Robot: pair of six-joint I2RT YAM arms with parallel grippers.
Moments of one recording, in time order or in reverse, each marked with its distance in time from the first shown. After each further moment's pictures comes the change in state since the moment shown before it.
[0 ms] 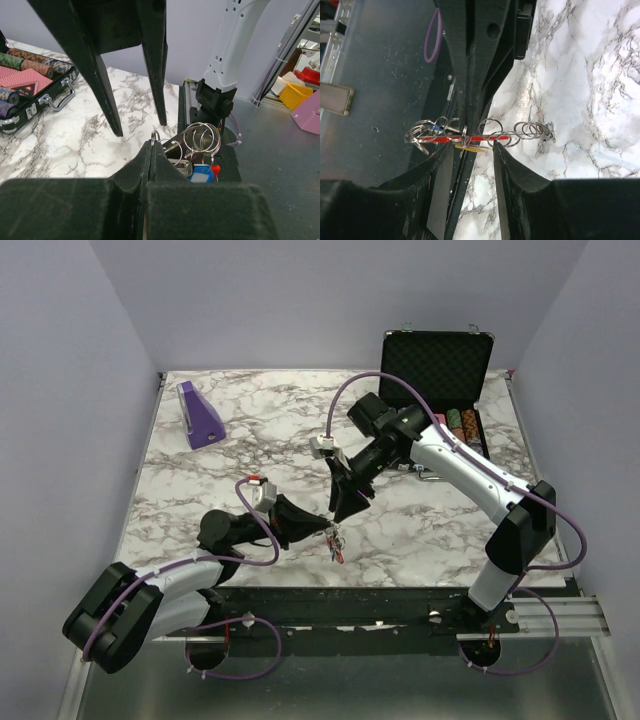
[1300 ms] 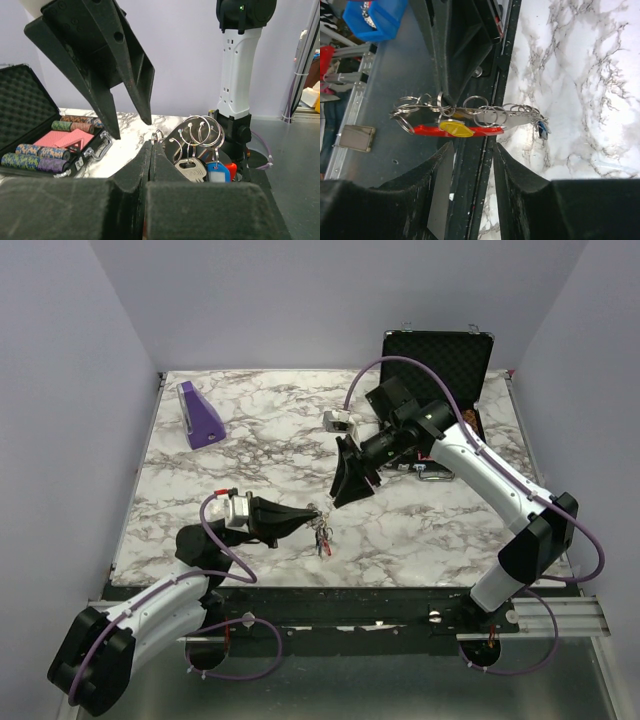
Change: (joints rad) left arm 0.045 -0.268 0.005 -0.029 -0.037 0.096; right arm -0.067 -0.089 -0.016 0.167 -0.082 0.274
